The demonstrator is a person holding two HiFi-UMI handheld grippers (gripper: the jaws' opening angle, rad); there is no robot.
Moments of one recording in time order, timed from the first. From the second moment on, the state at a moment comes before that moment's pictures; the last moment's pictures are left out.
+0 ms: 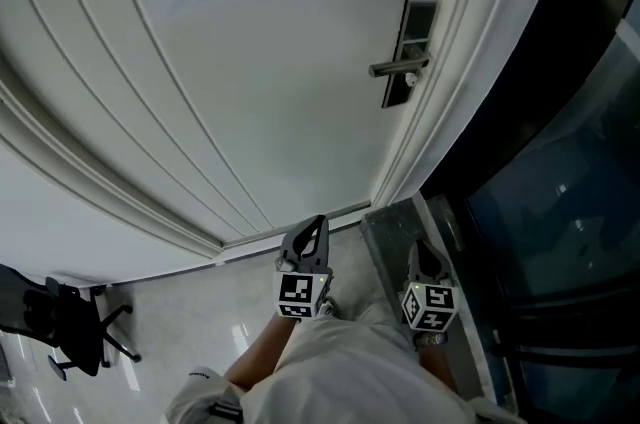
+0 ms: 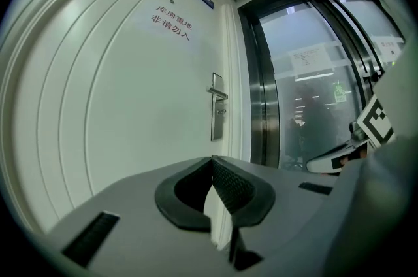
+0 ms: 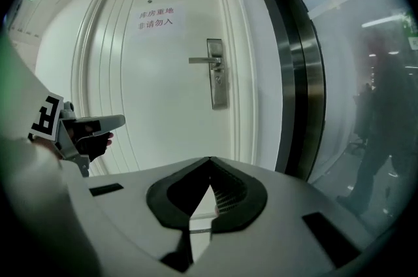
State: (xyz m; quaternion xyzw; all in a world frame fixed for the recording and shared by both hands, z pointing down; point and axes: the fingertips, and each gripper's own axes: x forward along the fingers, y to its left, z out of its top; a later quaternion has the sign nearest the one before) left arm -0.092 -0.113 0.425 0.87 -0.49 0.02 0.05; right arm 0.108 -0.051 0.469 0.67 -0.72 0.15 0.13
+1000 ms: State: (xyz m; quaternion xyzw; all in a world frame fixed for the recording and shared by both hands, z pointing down) left arm -0.087 -0.225 0.409 0.81 -0.59 0.04 0.02; right arm 0.140 -0.244 0.450 0.61 -0.78 0.09 0.11
